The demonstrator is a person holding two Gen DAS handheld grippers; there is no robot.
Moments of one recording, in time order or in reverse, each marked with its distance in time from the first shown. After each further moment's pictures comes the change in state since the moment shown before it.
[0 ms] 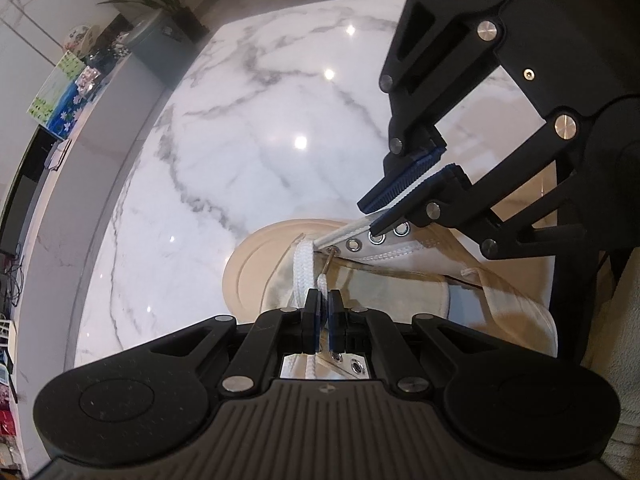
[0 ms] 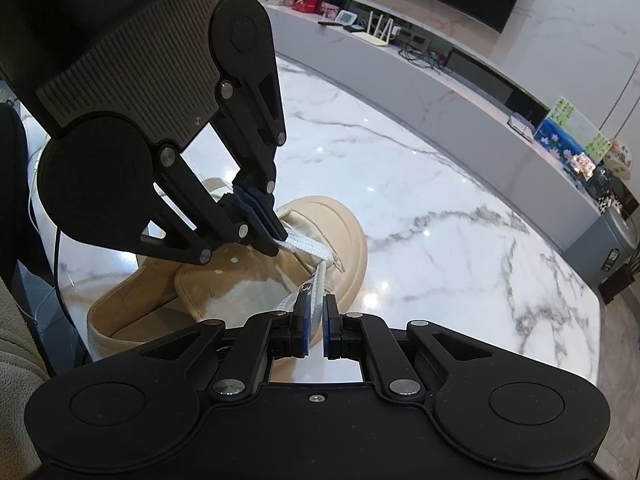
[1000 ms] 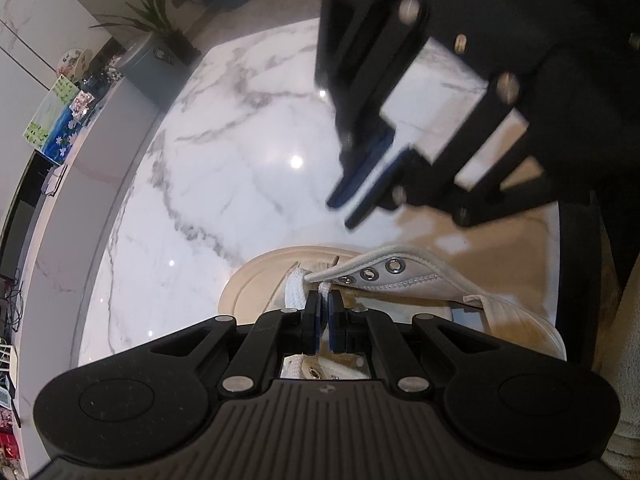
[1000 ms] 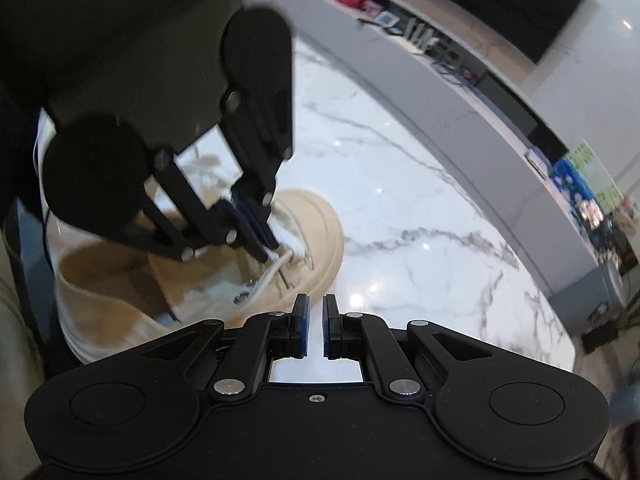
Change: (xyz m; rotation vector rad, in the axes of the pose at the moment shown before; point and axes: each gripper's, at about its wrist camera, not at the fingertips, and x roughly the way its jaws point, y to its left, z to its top) left arm 0.011 -0.002 0.008 0.039 -0.066 0.001; right arm 0.015 -0.017 0.004 -0.256 0.042 0.024
